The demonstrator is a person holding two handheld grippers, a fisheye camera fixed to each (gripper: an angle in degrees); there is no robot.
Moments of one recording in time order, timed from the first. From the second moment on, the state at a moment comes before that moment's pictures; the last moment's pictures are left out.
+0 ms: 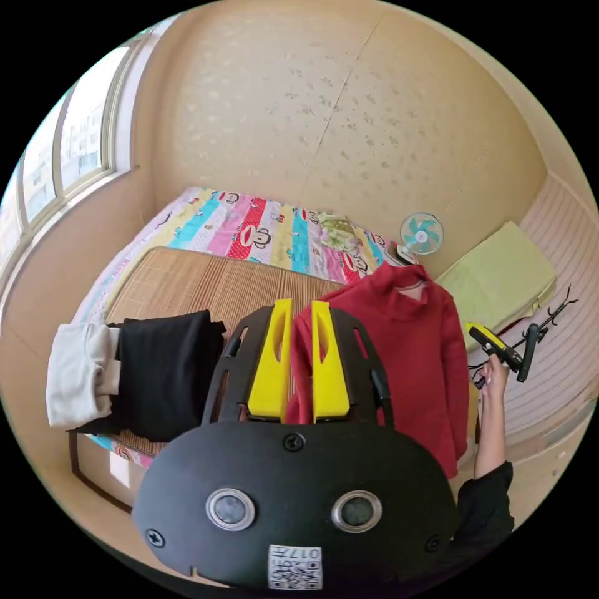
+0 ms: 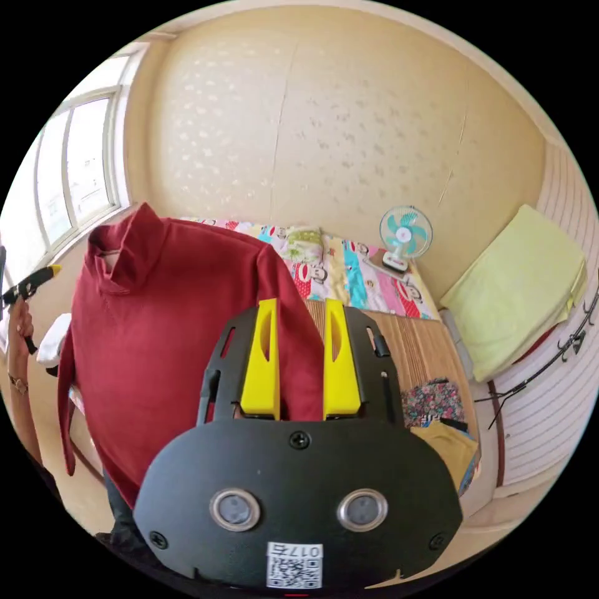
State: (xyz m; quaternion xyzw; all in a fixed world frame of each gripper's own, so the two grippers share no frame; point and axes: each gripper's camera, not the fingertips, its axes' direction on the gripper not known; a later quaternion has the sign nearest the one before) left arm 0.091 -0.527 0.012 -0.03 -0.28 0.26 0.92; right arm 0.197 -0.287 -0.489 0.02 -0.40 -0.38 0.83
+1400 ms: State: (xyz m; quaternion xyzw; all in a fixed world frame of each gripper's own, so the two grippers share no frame) left arm -0.062 -0.468 0.110 -0.31 0.16 0.20 0.91; right arm 0.408 0.077 -0.149 -0.21 -0.52 -0.24 0.79
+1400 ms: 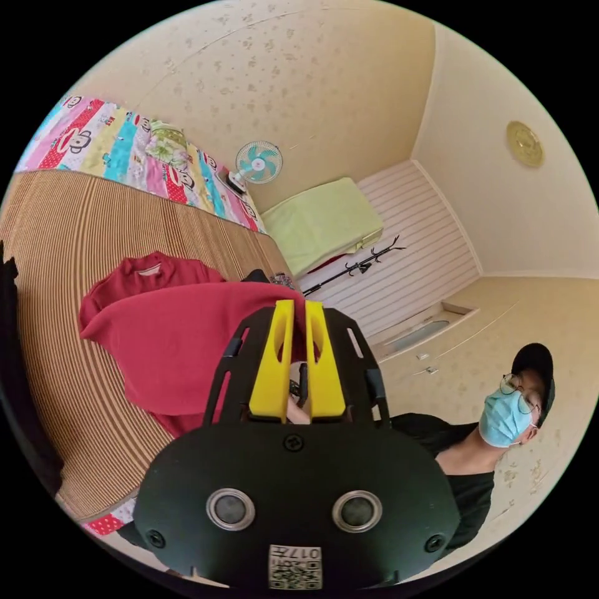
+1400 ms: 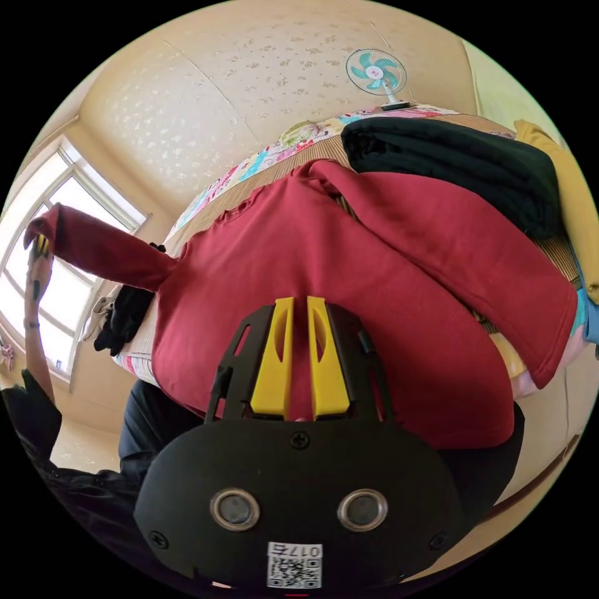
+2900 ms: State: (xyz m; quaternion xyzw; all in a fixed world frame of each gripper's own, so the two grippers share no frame) left arm -0.332 -0.263 -0.034 -0.12 -0.13 -0.01 0.98; right arm 0.673 -0.037 0.001 -0.23 -0.52 0.35 0.75
